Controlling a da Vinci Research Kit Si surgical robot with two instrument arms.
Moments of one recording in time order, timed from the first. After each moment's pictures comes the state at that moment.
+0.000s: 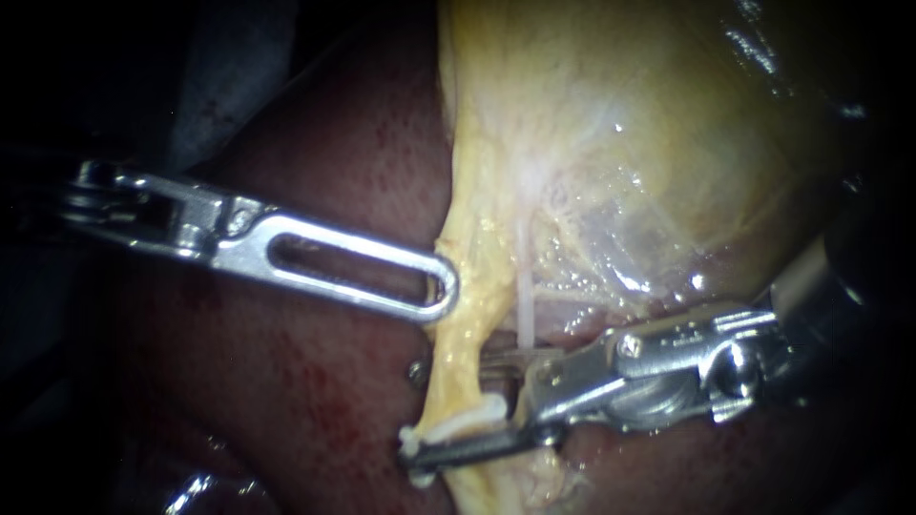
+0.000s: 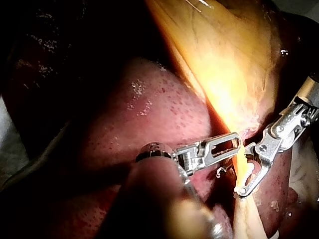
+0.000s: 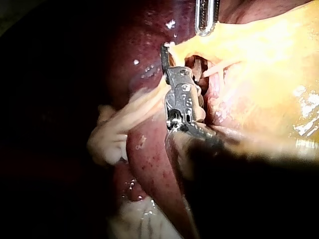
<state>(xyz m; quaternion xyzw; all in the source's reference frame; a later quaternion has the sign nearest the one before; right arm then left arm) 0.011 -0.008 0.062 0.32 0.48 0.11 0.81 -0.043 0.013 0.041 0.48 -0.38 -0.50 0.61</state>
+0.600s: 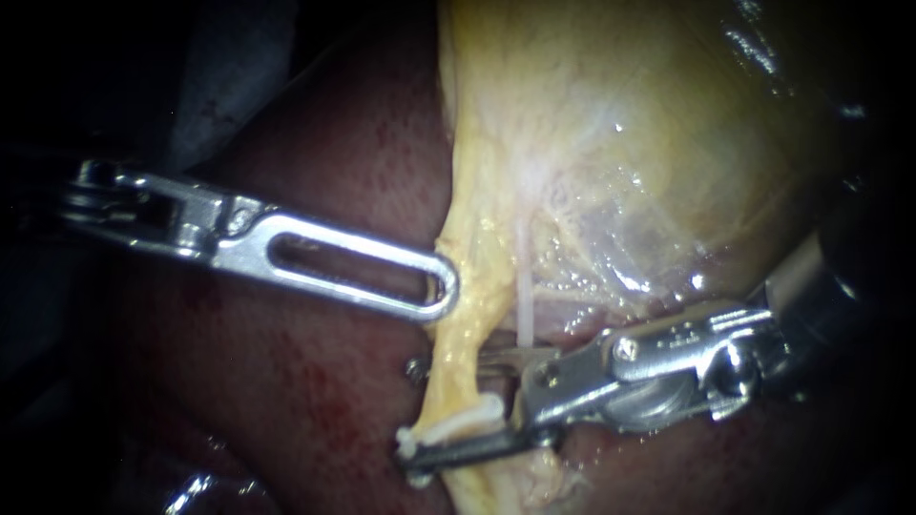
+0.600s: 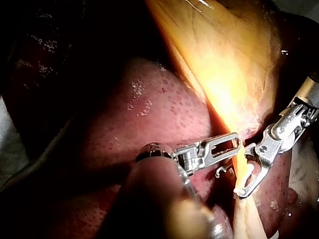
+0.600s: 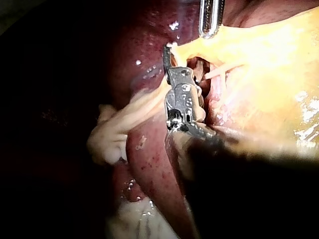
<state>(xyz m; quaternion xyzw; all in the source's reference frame) 0.011 -0.008 0.063 0.32 0.48 0.11 0.81 -0.044 0.013 0.041 0.48 -0.38 -0.50 0.61</state>
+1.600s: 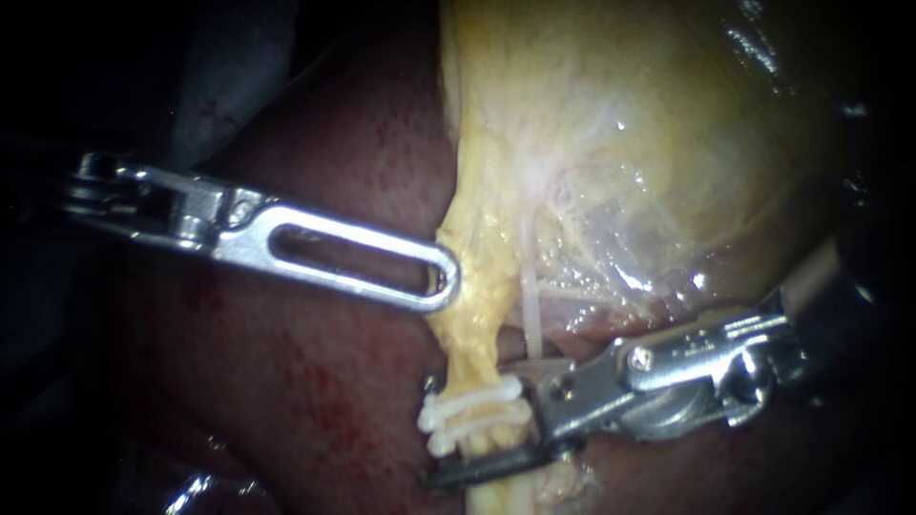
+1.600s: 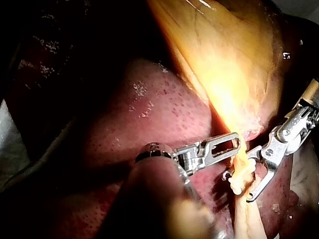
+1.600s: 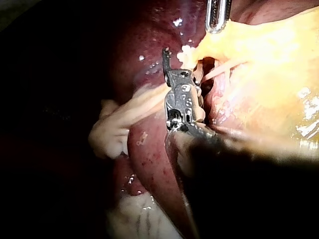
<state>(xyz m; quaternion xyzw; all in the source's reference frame) 0.010 -0.008 0.062 0.32 0.48 0.10 0.81 -0.043 0.013 0.041 0.48 -0.38 -0.50 0.61</state>
